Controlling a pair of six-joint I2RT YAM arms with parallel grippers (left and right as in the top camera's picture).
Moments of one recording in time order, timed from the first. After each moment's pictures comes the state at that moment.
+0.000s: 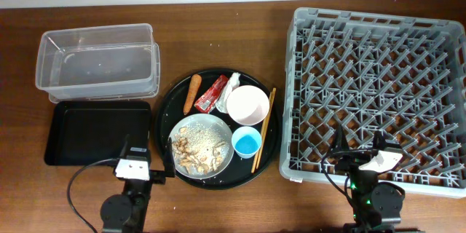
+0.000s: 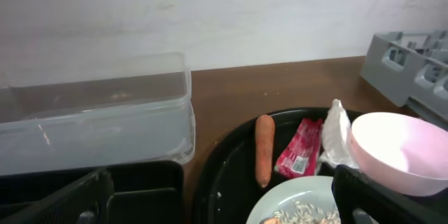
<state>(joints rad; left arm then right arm) -0.10 0.01 0.01 -0.07 0.01 0.03 -0.01 0.01 0.01 -0.07 0.08 0.25</state>
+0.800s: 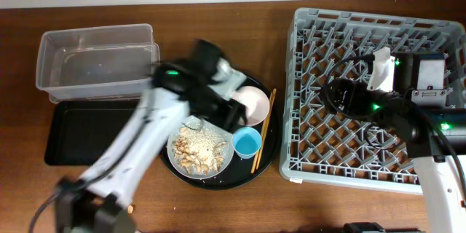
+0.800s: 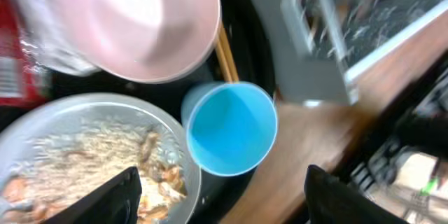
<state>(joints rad) -0.49 1.68 1.49 -1.10 0.38 0.04 -0.01 1.19 1.36 -1.11 -0.29 0.25</state>
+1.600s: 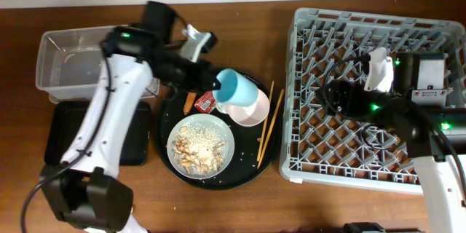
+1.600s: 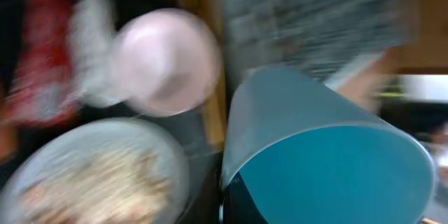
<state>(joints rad) -0.22 1.80 1.78 -1.29 0.75 0.10 -0.01 1.19 1.36 -1.10 -0.40 0.24</state>
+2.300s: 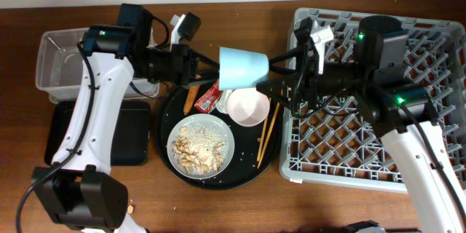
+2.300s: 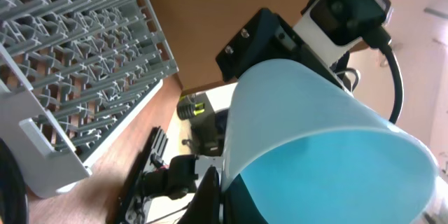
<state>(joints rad) -0.13 1.80 1.78 -1.40 1.48 0.20 0.18 1.33 1.37 -0.56 -1.13 -0.01</state>
